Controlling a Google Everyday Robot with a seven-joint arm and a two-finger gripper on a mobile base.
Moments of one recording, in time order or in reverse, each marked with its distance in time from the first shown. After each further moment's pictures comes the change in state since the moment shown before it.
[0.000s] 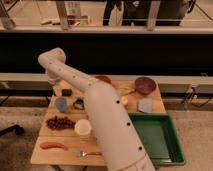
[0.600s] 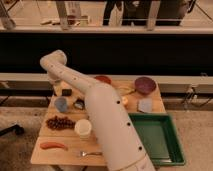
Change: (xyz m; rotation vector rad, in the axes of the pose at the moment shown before) arm 0.014 -0.015 0.011 0.068 0.029 0.084
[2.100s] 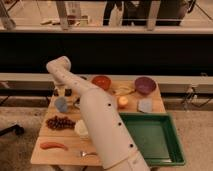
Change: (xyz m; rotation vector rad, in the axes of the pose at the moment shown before) arm 0.036 0.009 0.057 -0.041 0.012 0.213
